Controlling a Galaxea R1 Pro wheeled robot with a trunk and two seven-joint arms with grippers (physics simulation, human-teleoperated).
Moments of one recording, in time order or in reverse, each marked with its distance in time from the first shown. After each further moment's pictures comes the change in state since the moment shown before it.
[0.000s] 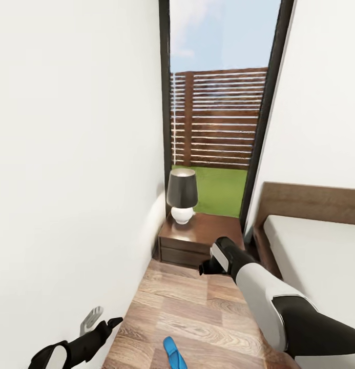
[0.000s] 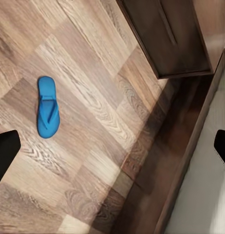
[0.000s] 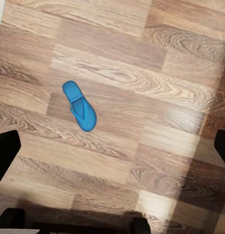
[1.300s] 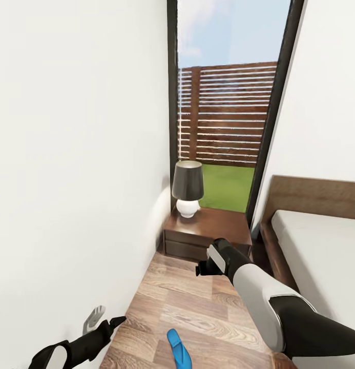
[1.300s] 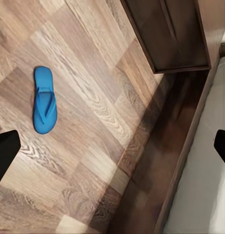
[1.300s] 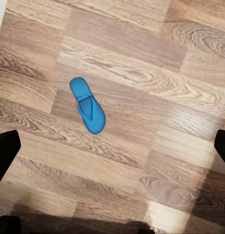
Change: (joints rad) left arm 0.000 0.001 -0.003 0.003 0.000 0.038 -0.076; right arm 0.000 0.019 -0.001 0.020 -0.002 -0.027 0.000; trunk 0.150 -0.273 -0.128
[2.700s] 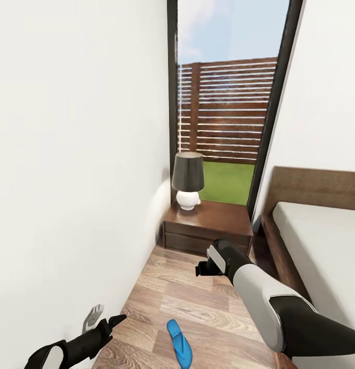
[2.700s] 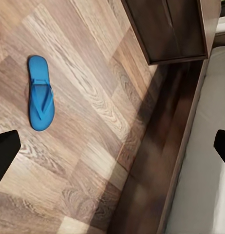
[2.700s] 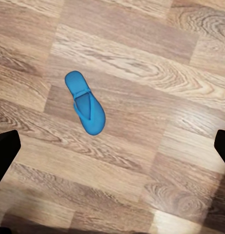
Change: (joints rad) left arm 0.000 0.021 0.000 0.004 -0.003 0.034 -0.102; right arm 0.000 0.000 -0.009 0.007 -0.001 -0.008 0.000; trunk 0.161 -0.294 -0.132
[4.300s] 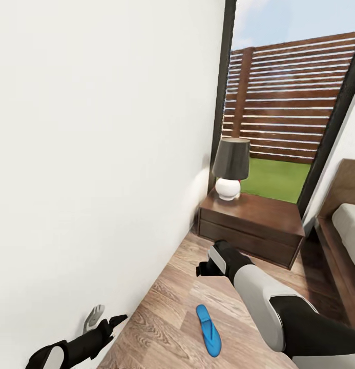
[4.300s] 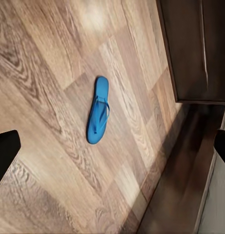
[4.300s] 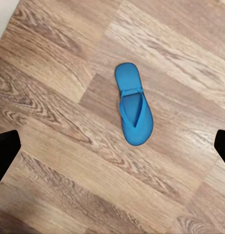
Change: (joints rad) left arm 0.000 -0.003 -0.001 0.002 -0.001 0.000 -0.002; right arm 0.000 -0.004 -0.004 0.014 0.002 -0.025 0.000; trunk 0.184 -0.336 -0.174
